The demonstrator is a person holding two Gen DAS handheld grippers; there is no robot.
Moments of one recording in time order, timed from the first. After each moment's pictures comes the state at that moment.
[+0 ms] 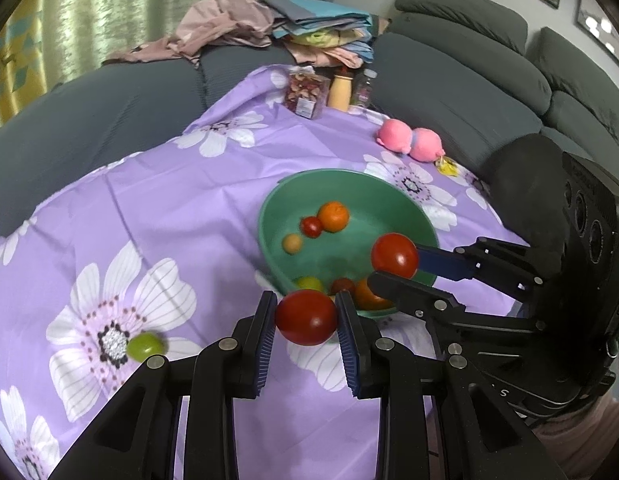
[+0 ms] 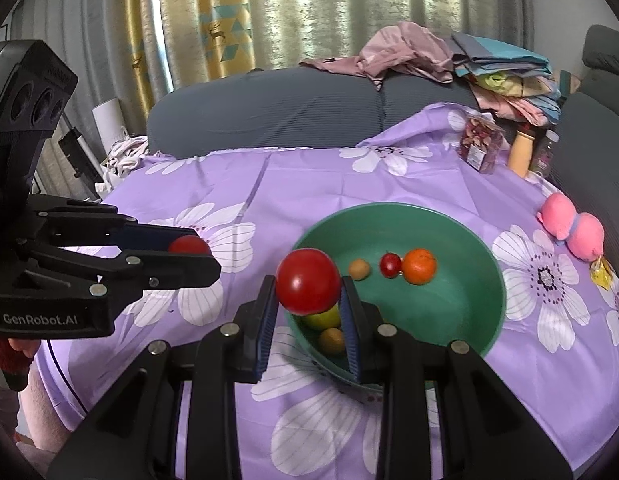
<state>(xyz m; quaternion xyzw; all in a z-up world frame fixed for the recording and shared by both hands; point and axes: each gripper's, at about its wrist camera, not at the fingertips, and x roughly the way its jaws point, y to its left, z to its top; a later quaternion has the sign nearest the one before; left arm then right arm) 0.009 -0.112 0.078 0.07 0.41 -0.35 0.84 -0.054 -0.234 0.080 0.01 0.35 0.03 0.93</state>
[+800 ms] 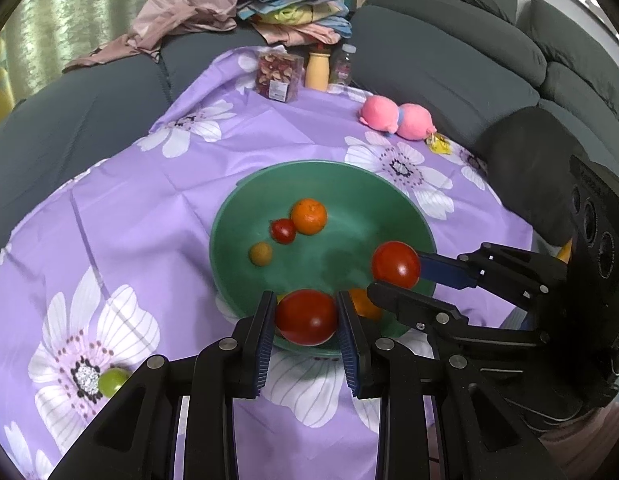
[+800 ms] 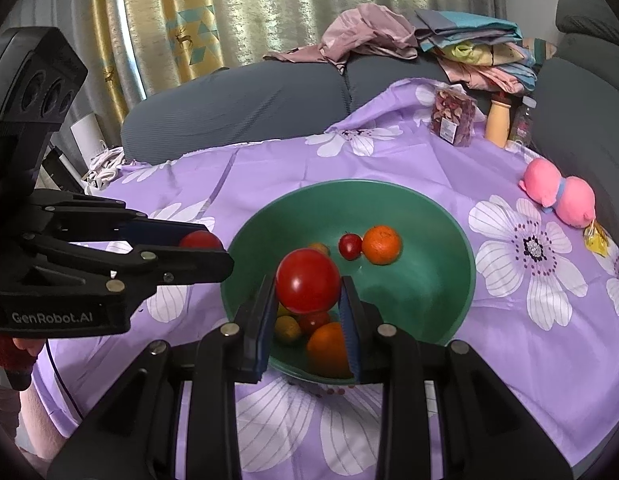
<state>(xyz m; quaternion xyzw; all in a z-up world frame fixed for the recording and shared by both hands) 0.028 -0.165 0.061 0.11 0.43 -0.37 0.81 -0.051 -0.276 0.060 0.04 0.37 0.01 0.93</state>
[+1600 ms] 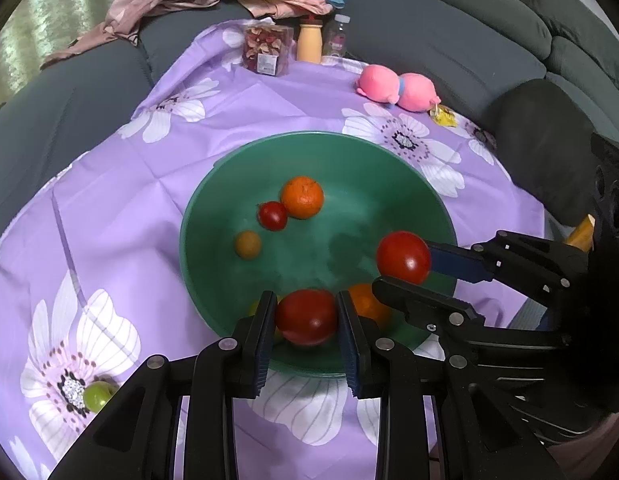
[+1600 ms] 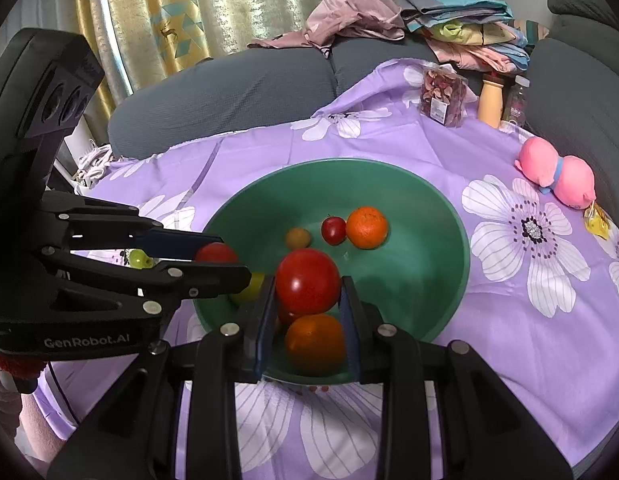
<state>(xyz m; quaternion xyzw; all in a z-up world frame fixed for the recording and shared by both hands) 0.039 -0.192 0.037 0.15 0.46 -0.37 0.80 -0.044 -0.288 0.047 0.05 0.39 -0.01 0.92</state>
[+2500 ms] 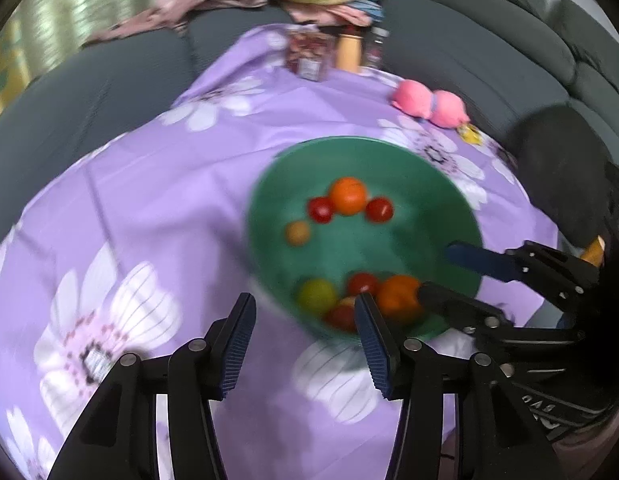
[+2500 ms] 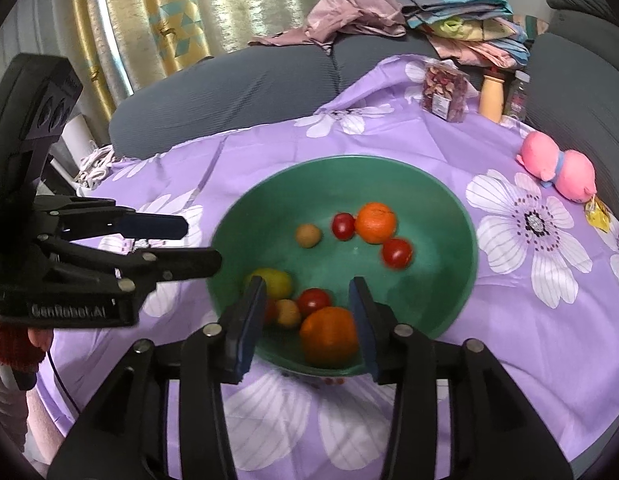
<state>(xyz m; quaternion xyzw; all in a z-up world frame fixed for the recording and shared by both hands) 0.045 -0.143 0.044 0.11 0.46 -0.32 0.82 -0.045 -0.271 0.052 0.06 0.39 0.00 0.92</state>
